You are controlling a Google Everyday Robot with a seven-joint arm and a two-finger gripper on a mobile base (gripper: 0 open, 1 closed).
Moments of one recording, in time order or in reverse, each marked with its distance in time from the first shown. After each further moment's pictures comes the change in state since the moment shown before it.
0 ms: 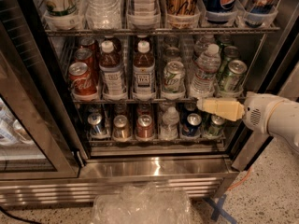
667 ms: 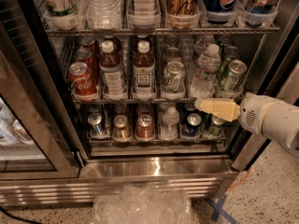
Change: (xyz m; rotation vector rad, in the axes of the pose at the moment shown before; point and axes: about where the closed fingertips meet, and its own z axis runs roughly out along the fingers) arm 0.003 -0.003 0.007 0.033 -0.024 0.006
